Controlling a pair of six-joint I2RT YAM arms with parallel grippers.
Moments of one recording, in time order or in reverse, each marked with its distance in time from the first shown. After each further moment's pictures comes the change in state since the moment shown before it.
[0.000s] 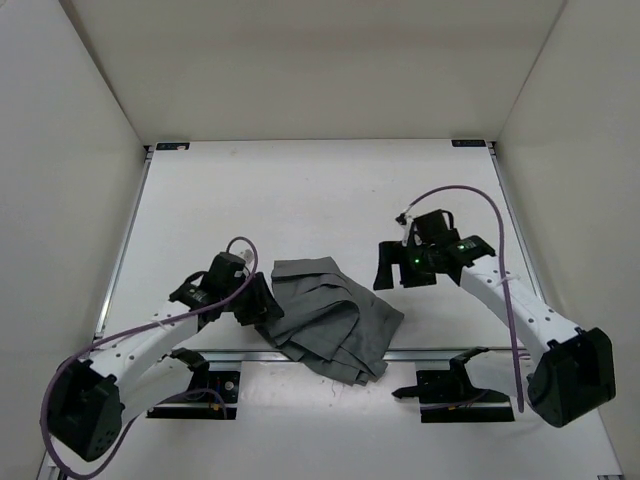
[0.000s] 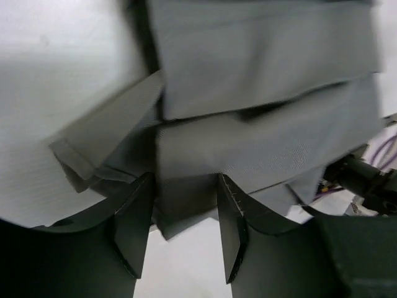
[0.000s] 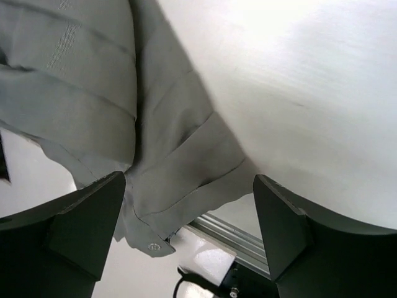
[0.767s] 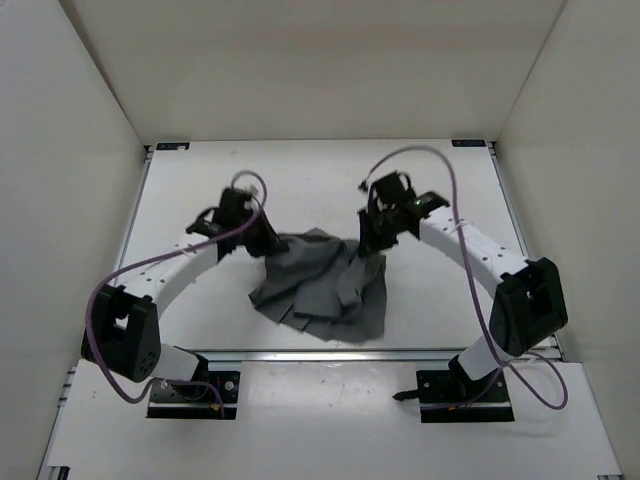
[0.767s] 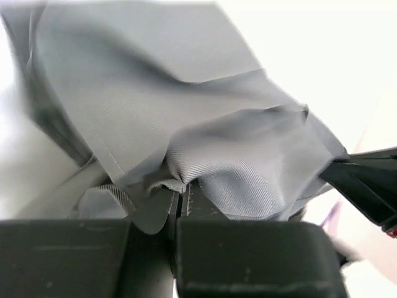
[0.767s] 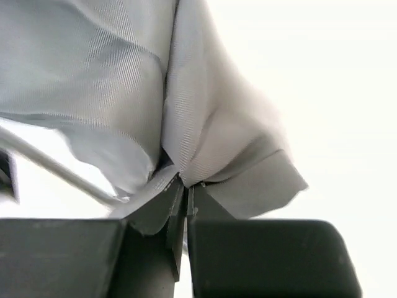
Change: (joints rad) left arm 0.056 0.455 0.357 0.098 -0.018 -0.011; right arm 0.170 0.414 0.266 0.032 0.031 0.008
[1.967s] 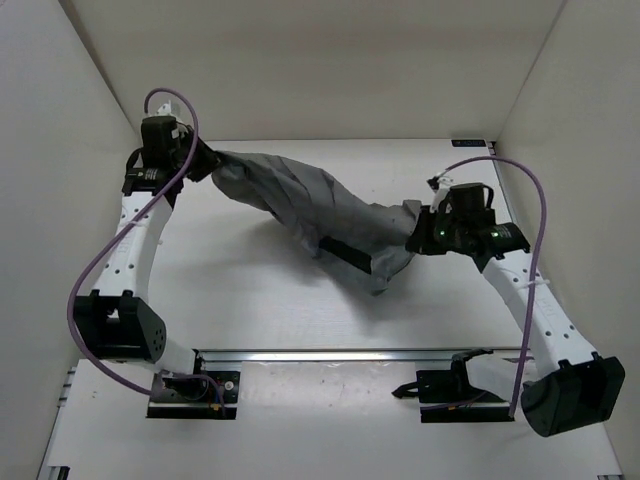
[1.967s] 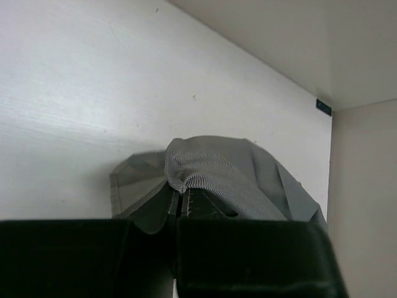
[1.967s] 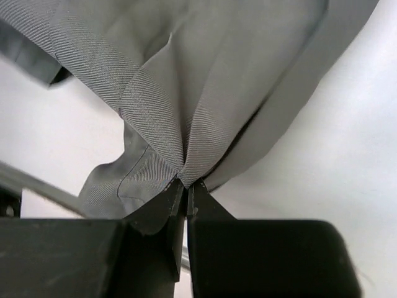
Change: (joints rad) left arm 0.412 0.068 0.648 -0.138 -0.102 0.190; right arm -0.340 -0.463 -0.066 -0.037 -0.005 -0.096
